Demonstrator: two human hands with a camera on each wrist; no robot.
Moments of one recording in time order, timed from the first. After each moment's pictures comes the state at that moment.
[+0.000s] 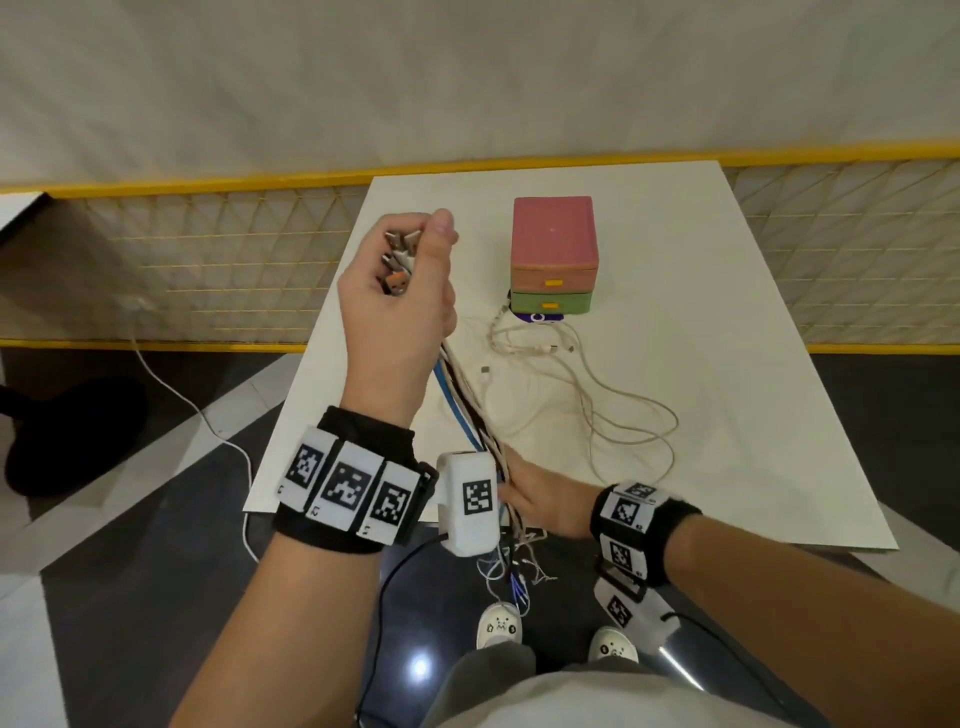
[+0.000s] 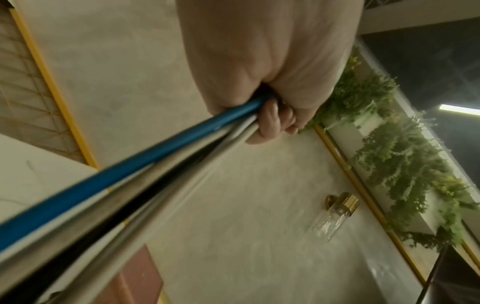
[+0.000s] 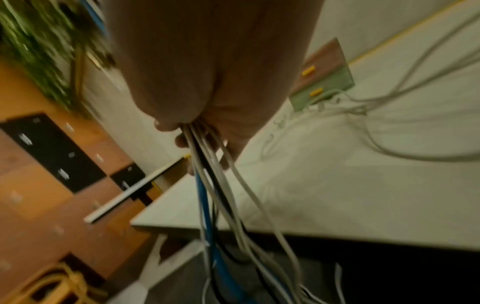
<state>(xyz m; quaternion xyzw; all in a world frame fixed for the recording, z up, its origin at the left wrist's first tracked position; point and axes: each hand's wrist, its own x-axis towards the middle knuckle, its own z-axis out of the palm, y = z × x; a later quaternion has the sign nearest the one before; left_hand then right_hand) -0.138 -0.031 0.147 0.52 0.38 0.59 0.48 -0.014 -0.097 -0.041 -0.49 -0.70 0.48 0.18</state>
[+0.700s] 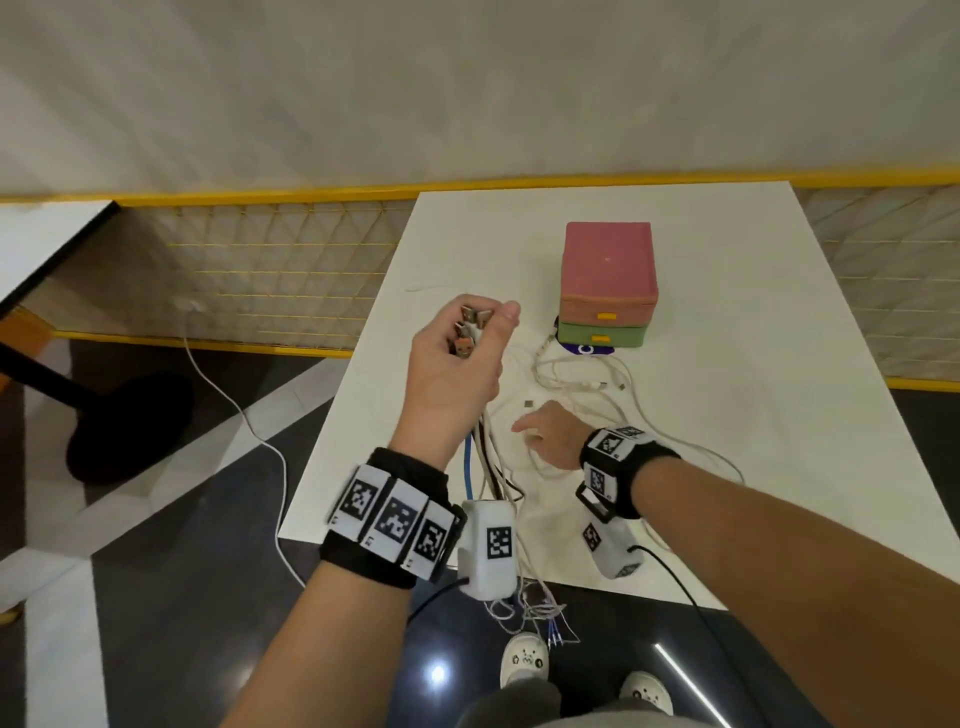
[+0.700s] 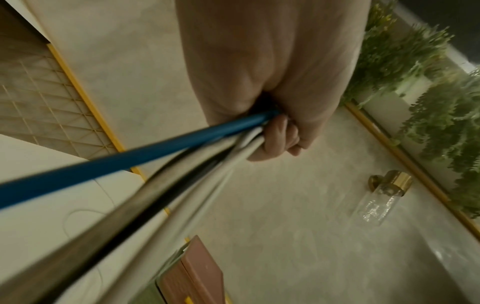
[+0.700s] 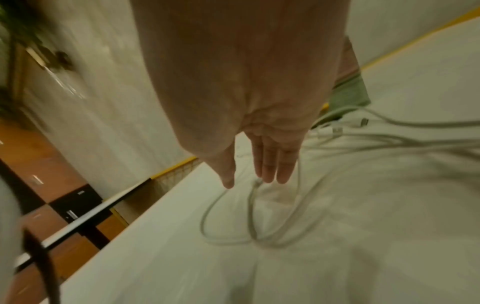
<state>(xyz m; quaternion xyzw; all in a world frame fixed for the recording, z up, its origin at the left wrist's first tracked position) -0.149 0.012 0.106 0.54 0.46 0.50 0.50 -0.010 0.045 -0.073 -0.63 -0.70 0.35 0.01</state>
